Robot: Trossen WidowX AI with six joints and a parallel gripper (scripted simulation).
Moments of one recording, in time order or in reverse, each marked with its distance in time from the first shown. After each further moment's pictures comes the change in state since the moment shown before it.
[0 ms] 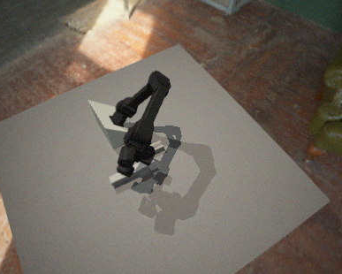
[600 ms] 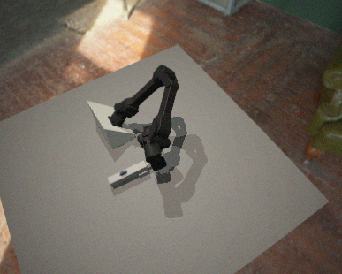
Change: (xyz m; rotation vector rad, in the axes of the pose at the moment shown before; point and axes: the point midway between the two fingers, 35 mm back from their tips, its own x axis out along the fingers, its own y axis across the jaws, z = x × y) arm 0.054 0.087 0.037 -0.908 -0.026 0.042
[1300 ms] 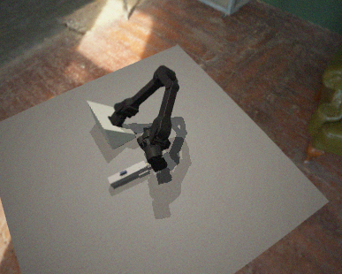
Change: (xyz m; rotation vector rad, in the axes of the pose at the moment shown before) arm 0.011 0.000 0.000 -0.038 0.000 -0.005
